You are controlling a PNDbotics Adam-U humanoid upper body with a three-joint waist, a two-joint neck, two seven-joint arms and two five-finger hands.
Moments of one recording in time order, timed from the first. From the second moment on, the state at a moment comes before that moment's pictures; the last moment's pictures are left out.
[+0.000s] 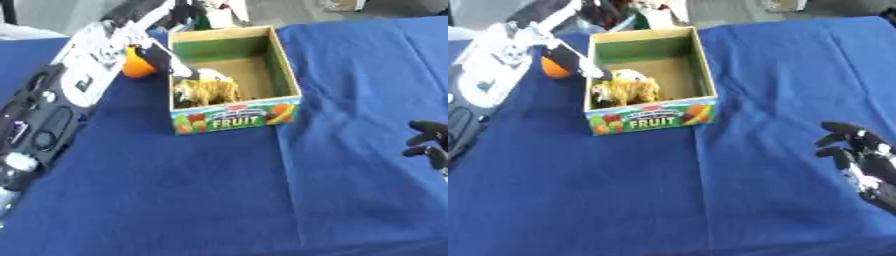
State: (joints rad) left arm -0.74 0.69 -0.19 -1.50 -0.50 -0.04 -0.18; right arm -0.34 -0.22 -0.12 -1.44 -0.10 -0.36 0.66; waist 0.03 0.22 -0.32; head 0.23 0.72
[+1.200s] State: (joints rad) left arm -0.73 0.69 -0.13 -0.99 -0.54 0.00 -0.05; right arm -0.35 -0.23 -0.12 -1.43 -0.11 -0.38 0.66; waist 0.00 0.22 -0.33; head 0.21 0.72
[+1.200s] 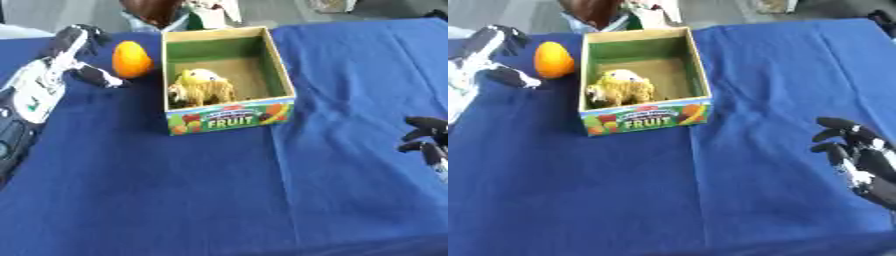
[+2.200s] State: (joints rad) left arm -0.75 0.66 -0.14 -0.95 -0.59 0.05 0.09; right arm -0.35 -0.23 -0.12 -1.43 -0.11 -0.38 0.66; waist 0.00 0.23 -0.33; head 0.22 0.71
